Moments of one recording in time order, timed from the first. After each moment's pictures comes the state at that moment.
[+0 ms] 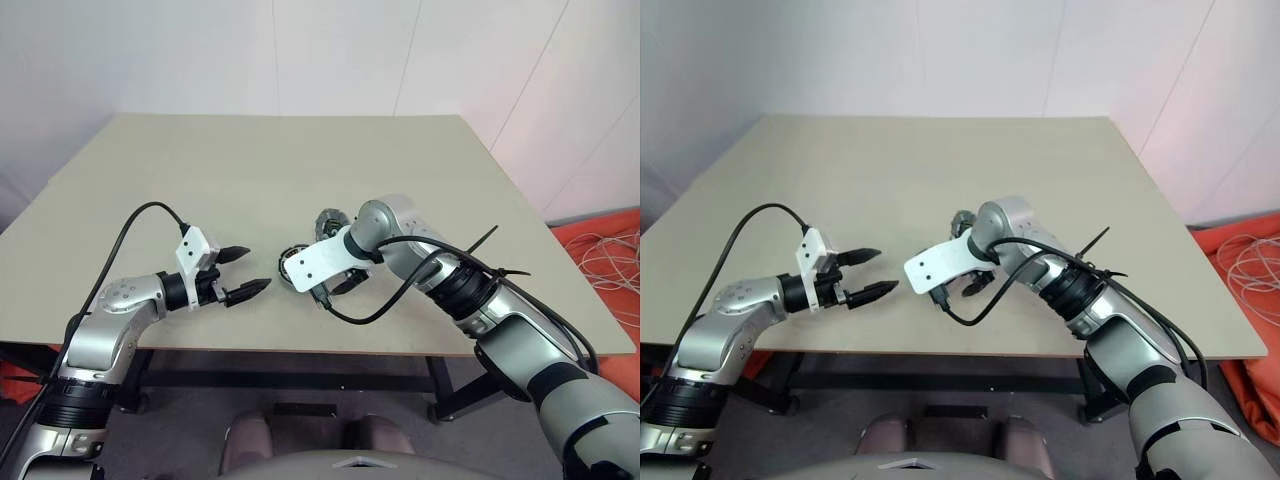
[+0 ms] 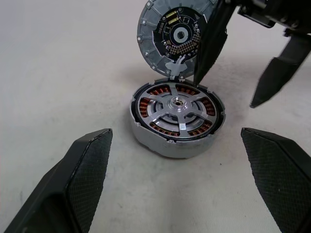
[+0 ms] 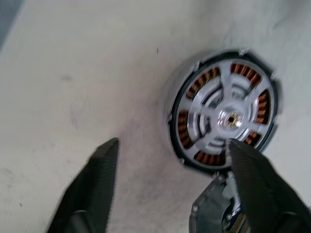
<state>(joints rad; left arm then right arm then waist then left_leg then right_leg) -0.15 0.59 0.03 -0.10 -0.42 0.37 -0.95 -0.89 -0.40 0.68 0.10 -0.51 0.25 1.45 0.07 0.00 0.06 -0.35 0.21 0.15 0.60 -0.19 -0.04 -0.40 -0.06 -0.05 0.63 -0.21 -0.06</state>
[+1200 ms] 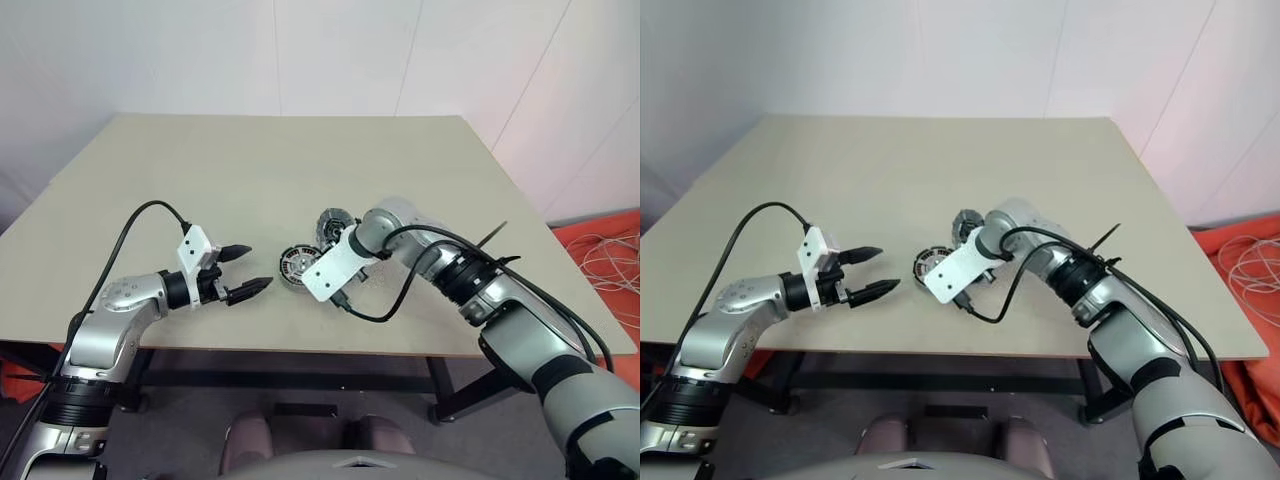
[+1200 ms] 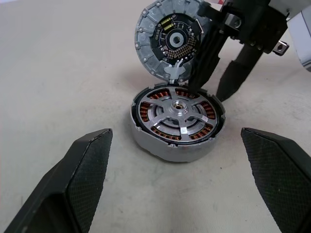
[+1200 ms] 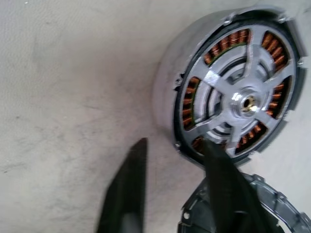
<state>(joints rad) -0.16 0.58 0.03 -0.09 -0.41 0.37 -0.95 -0.94 -0.42 0.71 0.42 -0.55 -0.23 1.26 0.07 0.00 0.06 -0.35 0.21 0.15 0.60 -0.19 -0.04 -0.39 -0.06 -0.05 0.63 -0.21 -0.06</state>
